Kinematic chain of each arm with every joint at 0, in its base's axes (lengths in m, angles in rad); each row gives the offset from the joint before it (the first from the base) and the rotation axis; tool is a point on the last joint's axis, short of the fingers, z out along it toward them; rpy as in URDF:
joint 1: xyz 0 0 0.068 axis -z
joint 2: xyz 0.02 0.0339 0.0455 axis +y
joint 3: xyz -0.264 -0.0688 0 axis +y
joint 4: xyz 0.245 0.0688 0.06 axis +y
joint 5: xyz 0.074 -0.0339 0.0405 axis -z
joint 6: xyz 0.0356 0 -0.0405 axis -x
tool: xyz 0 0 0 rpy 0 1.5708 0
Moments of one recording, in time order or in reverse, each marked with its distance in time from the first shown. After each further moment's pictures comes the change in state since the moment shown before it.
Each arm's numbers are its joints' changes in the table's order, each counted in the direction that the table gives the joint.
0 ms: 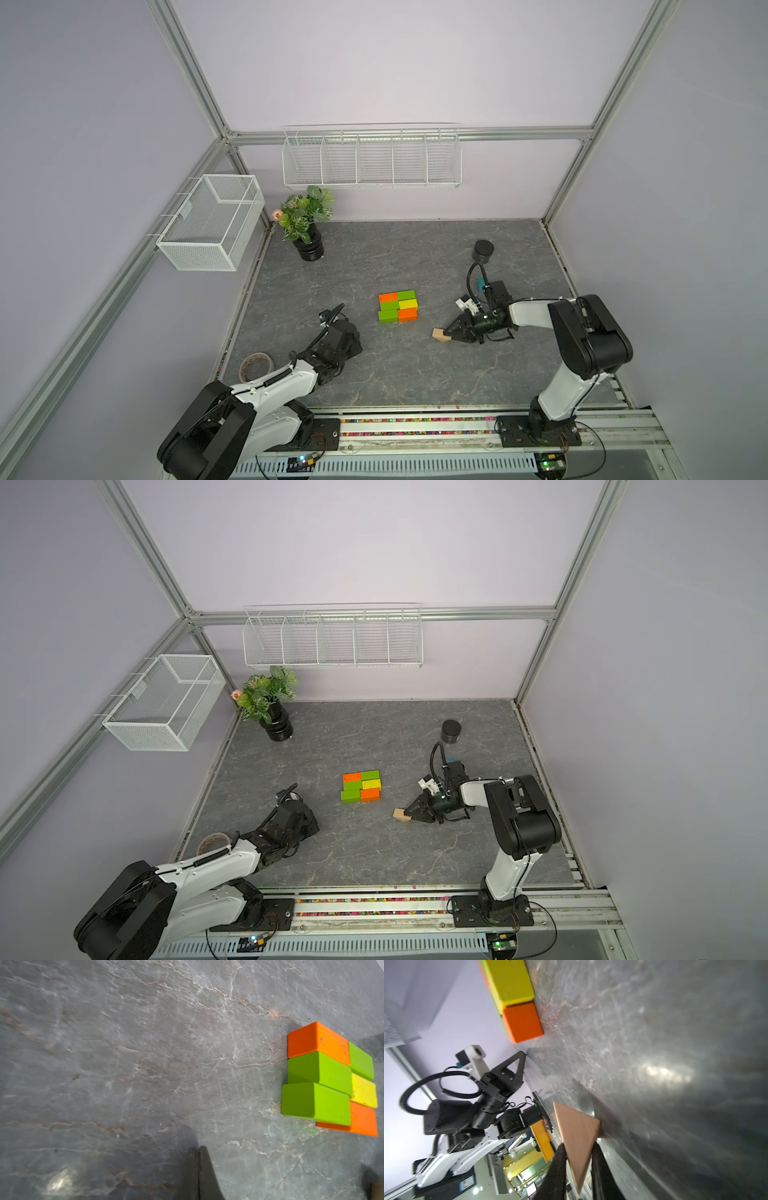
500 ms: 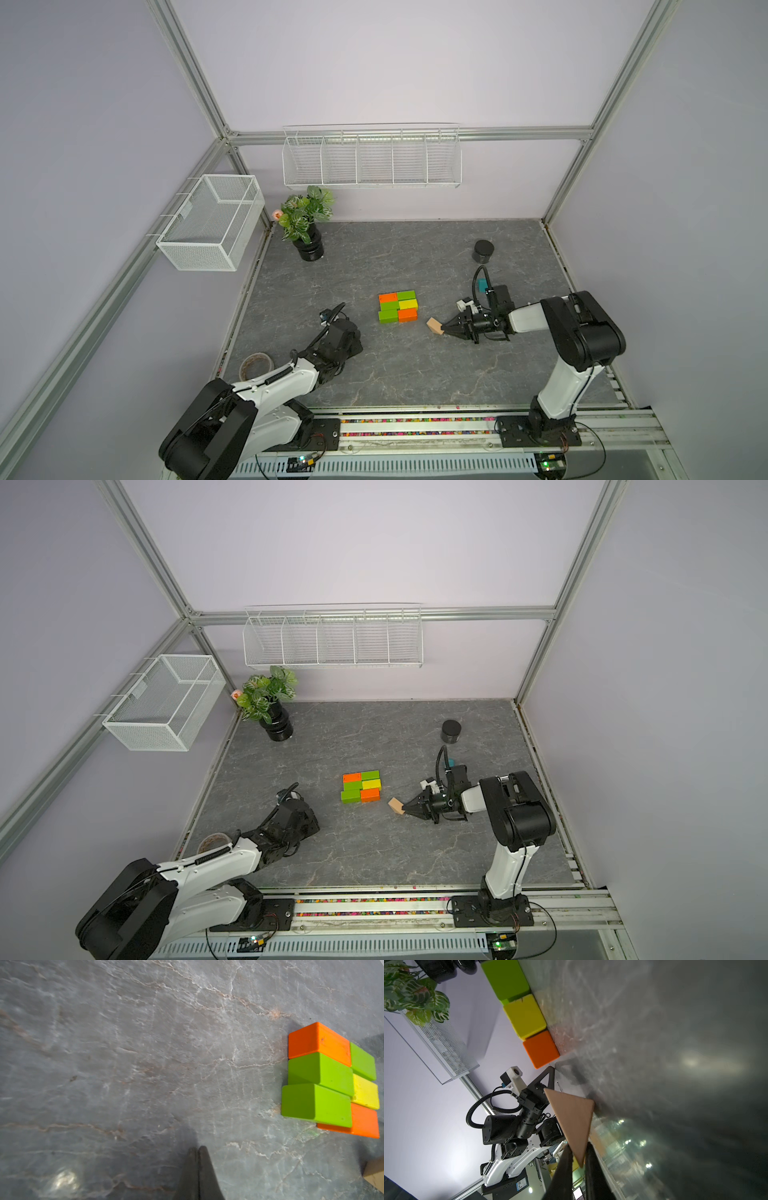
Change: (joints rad) left arm 0.000 0.017 -0.014 0.004 0.000 0.000; right arm 0.018 0.037 0.079 -0.309 -0.089 -0.373
